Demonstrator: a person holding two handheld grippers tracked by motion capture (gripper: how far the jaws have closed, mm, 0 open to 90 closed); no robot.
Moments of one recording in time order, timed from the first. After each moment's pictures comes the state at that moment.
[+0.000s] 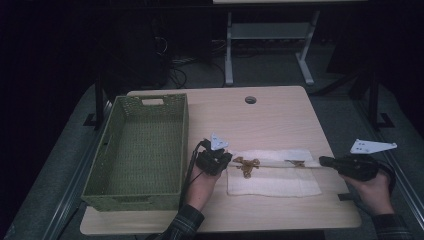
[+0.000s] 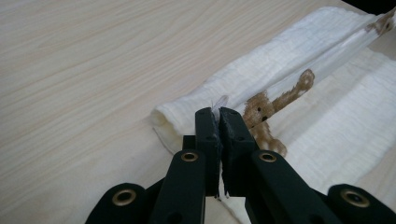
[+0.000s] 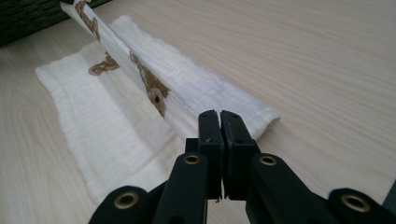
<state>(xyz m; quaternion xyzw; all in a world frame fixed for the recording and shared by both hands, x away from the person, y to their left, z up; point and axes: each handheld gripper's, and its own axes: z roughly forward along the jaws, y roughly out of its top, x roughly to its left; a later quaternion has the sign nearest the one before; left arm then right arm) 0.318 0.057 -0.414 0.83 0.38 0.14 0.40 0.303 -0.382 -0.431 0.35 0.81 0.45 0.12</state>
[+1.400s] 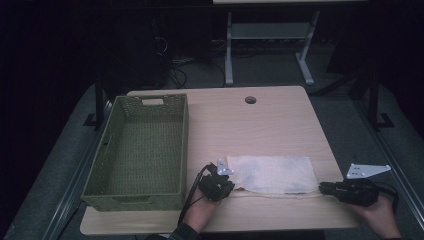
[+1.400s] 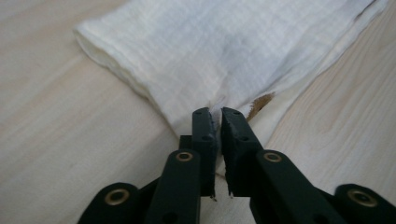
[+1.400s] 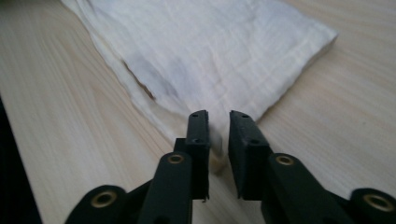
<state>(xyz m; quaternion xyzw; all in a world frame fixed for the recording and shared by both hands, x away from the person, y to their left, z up) 0.273 0.051 -0.443 0.87 0.35 0.08 0.34 0.257 -0.378 -0.461 0.35 0.84 0.41 0.07</state>
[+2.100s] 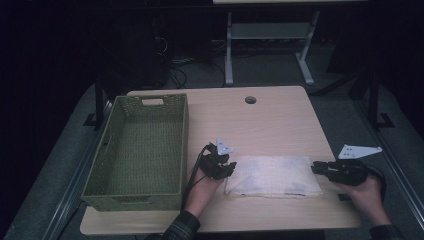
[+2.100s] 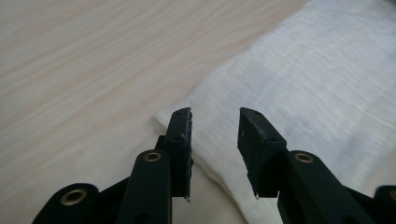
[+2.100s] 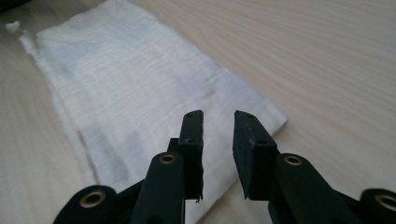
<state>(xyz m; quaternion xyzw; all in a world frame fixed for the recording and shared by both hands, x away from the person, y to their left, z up) 0.328 0.045 -0.430 0.85 0.36 0.15 0.36 0.308 -0.364 -0.447 0.35 0.83 0.42 0.11</state>
